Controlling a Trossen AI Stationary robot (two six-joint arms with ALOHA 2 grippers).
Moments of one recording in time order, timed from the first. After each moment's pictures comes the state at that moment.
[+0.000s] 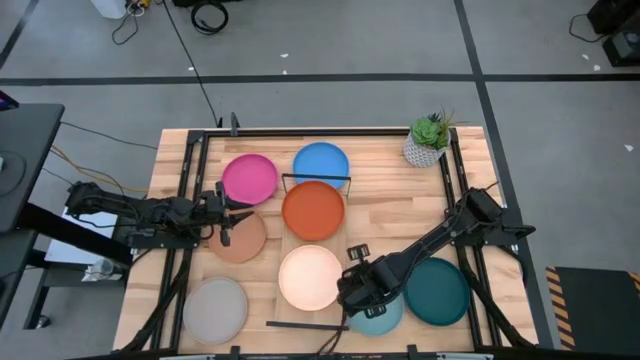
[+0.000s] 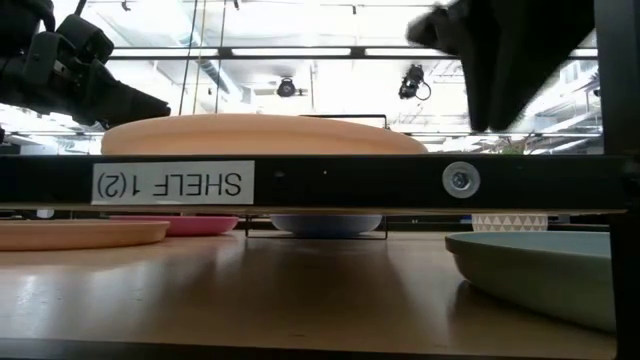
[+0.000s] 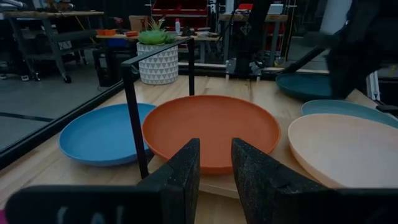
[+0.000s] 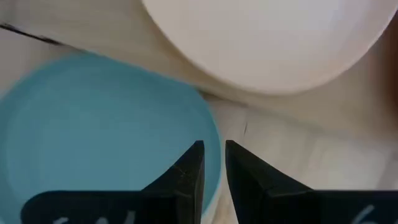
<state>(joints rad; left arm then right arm) -0.20 0.20 0.01 0.09 -0.43 -0.06 0.54 1.99 1.61 -1.08 0.23 0.30</state>
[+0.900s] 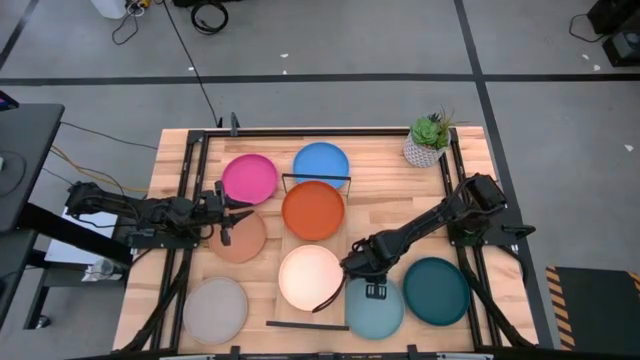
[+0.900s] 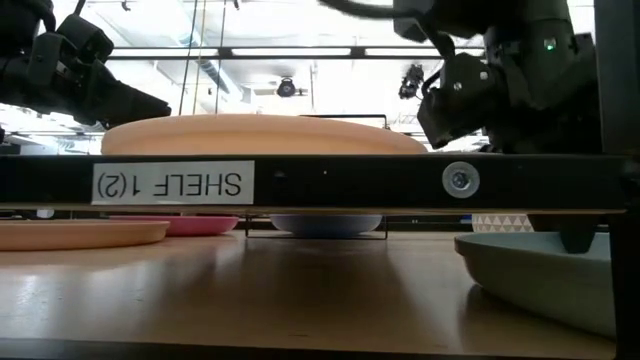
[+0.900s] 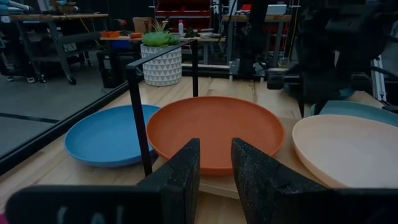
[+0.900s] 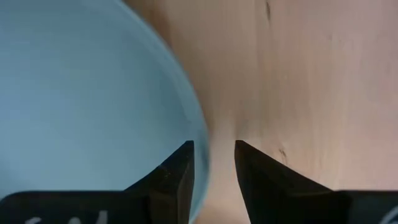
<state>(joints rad) -0.20 0.20 0.01 0.10 -0.44 -0.06 0.38 1.90 1.21 -0.83 -0.14 0.54</state>
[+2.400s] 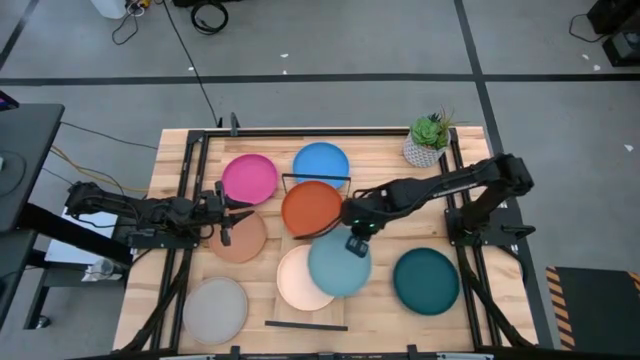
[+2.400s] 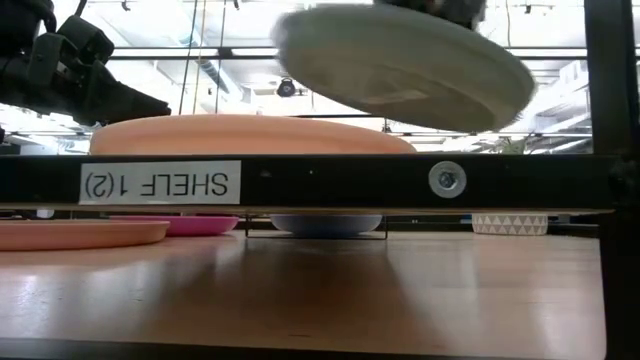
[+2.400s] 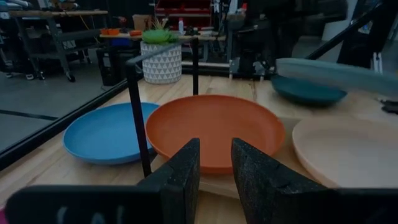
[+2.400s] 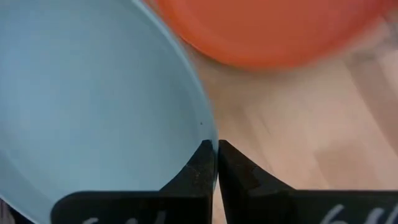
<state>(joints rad) -0.20 0.20 0.01 0.09 -0.44 -0.07 0.14 1.64 1.32 -0.85 -0.02 0.63</state>
